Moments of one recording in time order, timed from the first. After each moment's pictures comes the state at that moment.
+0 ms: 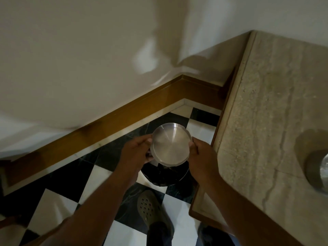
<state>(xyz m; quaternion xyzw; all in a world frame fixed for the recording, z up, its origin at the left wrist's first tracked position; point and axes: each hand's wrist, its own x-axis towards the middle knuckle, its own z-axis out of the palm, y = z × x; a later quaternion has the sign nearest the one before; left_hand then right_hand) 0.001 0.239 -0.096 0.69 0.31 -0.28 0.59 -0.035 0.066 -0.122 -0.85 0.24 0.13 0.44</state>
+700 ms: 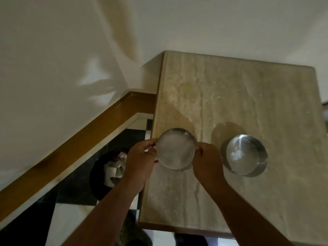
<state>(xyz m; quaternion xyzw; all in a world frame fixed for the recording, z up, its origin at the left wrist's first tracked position) -0.004 0.051 -0.053 0.74 0.16 -0.31 0.57 -0.069 -0.106 -0.071 -0.85 0.38 0.03 0.35</state>
